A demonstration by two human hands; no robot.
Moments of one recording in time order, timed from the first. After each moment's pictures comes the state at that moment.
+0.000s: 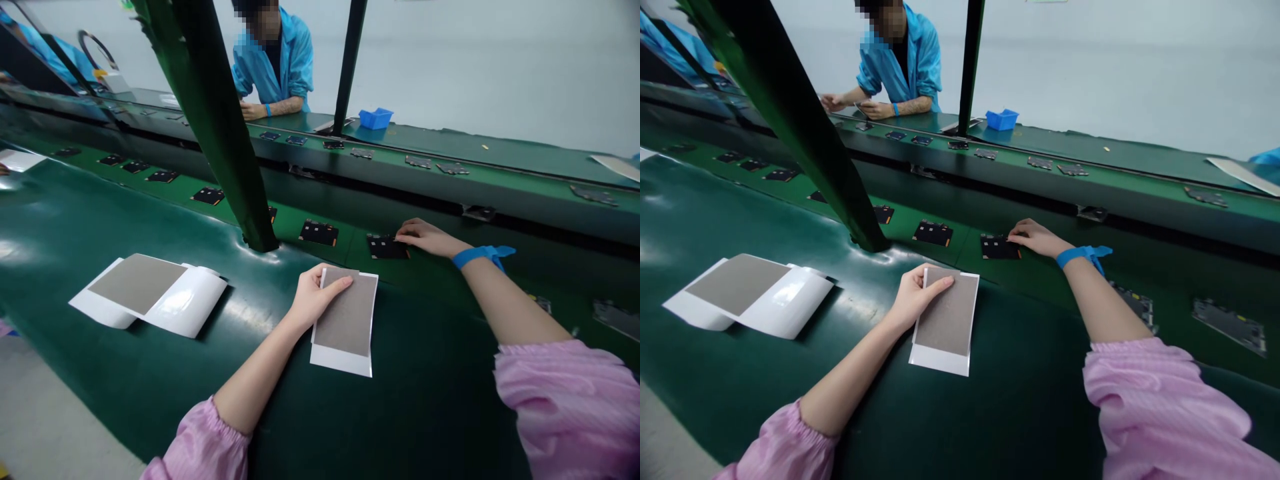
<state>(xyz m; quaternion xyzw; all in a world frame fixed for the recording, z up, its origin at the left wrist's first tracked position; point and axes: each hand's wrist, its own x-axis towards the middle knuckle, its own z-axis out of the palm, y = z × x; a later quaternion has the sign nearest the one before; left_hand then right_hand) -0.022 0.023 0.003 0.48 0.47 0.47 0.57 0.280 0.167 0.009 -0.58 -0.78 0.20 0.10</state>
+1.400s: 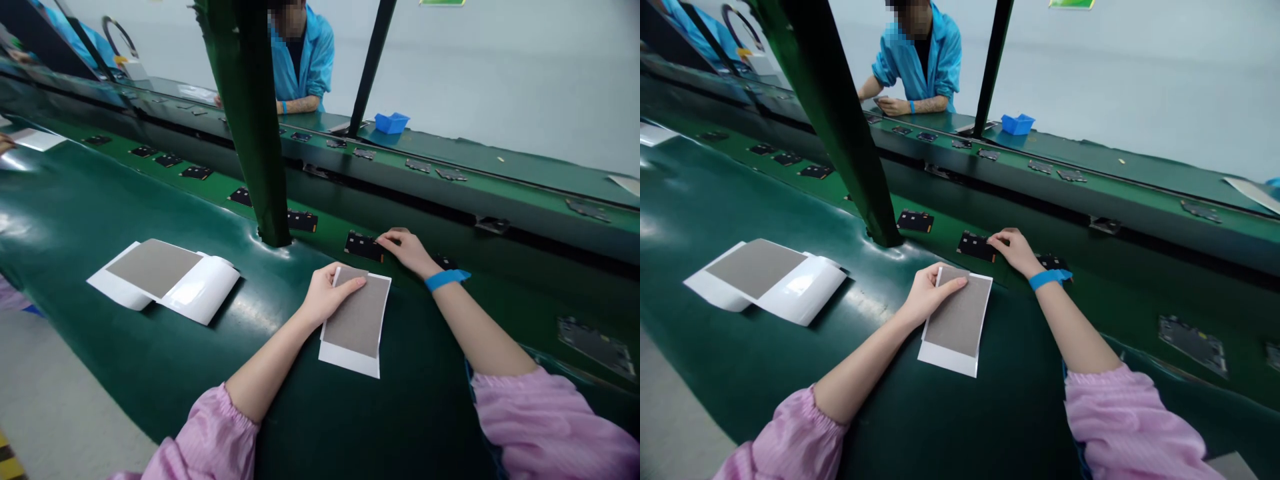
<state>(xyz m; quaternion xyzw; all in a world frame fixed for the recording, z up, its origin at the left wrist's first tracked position) -0.023 0.025 -0.001 0.49 0.45 0.49 0.56 0.190 0.132 0.007 -0.57 -0.73 0.23 0.28</state>
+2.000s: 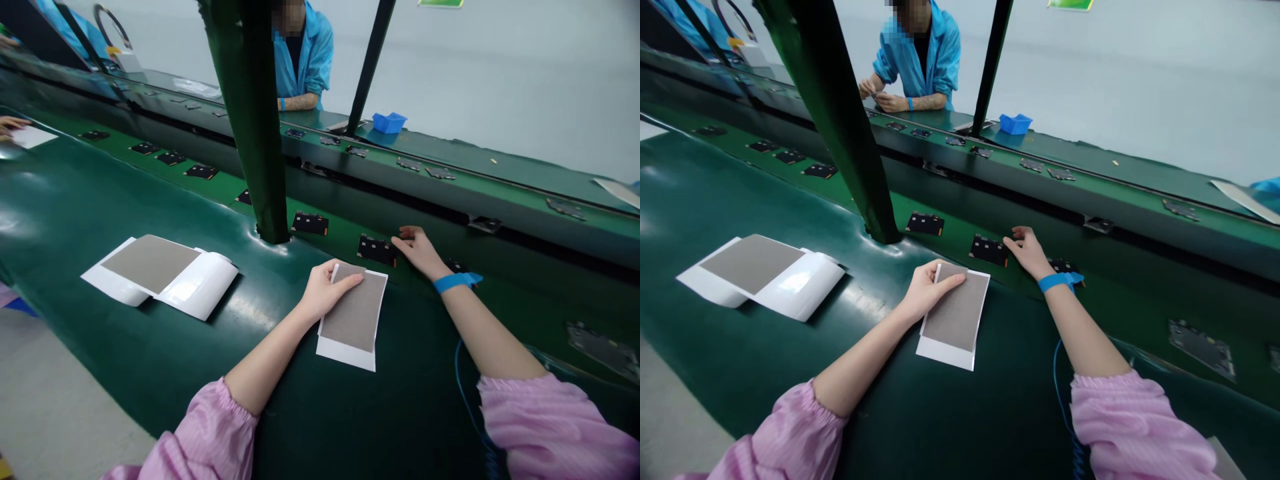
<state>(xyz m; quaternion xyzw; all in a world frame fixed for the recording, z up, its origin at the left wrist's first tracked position) -0.023 0.024 0.000 0.49 0.44 0.49 0.57 0.214 0.123 -0.001 -0.64 -0.67 0.22 0.32</state>
